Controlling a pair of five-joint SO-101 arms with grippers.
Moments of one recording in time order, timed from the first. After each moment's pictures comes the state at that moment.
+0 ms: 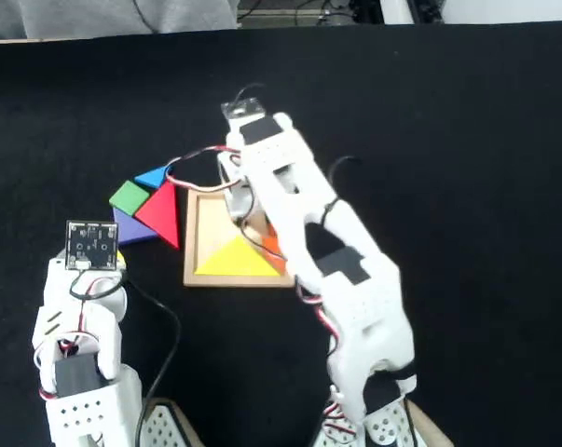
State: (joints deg) left arm -18.6 -103.7 96.3 46.3 -19.3; right arm -26.7 34.7 -20.6 86.8 -12.6
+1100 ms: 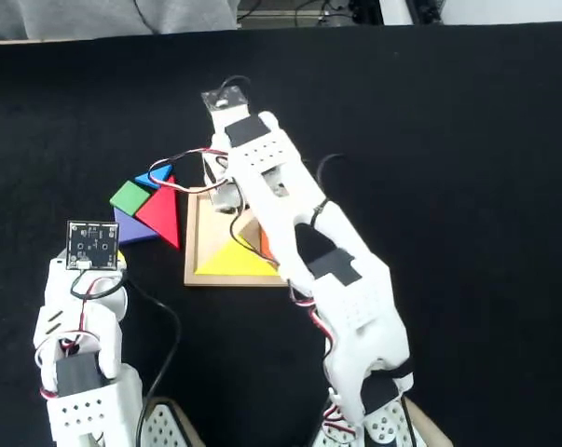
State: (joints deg) left arm -18.6 -103.7 96.3 46.3 -19.3; right arm -29.4 37.4 -26.2 83.5 -12.7
